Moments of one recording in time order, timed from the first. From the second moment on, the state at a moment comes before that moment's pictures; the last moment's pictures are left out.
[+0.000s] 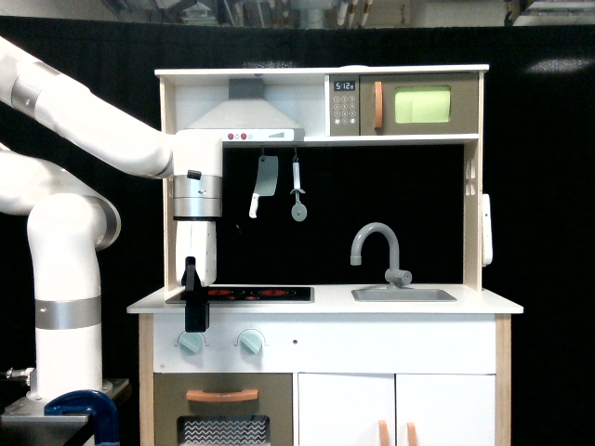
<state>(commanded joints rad) -0.04 -0.95 0.06 0.11 0.04 1.05 -0.03</state>
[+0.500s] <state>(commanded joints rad) 0.06 -0.94 -0.14 0.21 -0.04 0.91 -0.44</state>
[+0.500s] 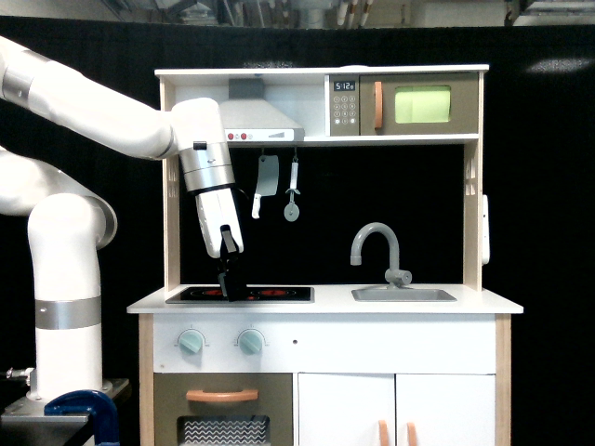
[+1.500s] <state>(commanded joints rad) 0.93 -0.76 -1.10 0.54 0.35 0.98 -1.67</state>
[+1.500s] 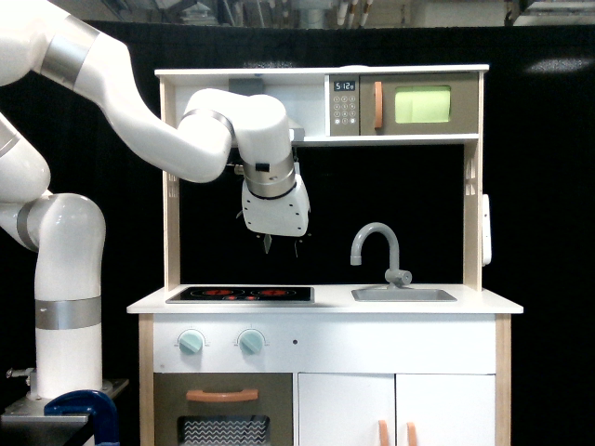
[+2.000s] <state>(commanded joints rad) 1.20 -0.91 -1.53 0.59 0.39 1.07 -1.95</state>
